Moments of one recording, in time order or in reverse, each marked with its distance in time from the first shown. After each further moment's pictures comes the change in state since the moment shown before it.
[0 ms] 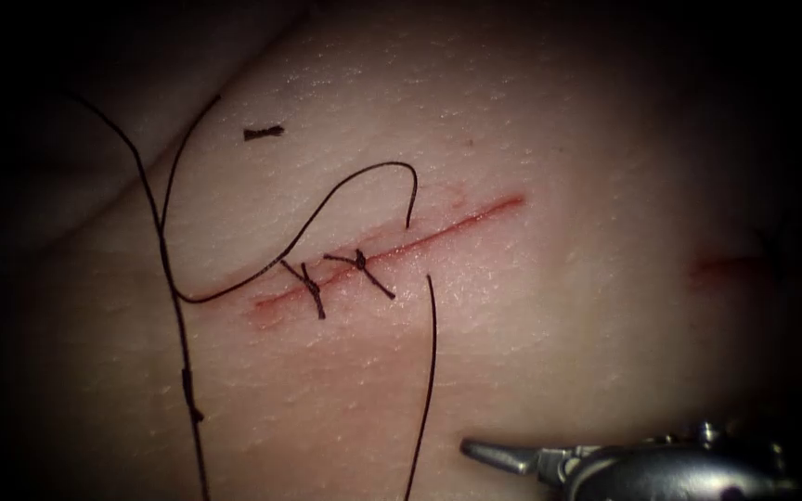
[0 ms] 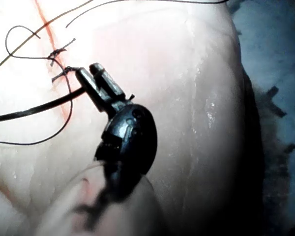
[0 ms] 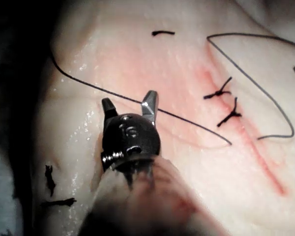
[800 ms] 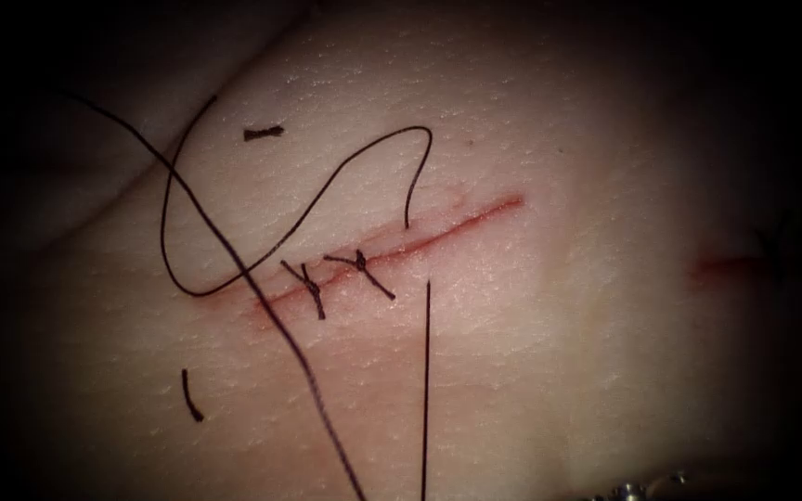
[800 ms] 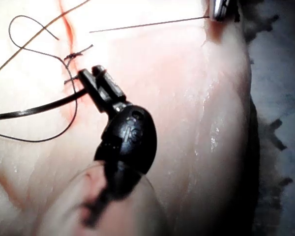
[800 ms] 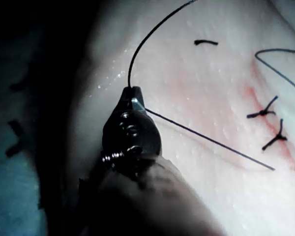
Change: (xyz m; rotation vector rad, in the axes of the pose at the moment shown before) right arm 0.000 -0.010 0.006 0.117 0.024 -0.121; left arm 0.002 -0.001 0.001 0.072 -0.086 -0.052
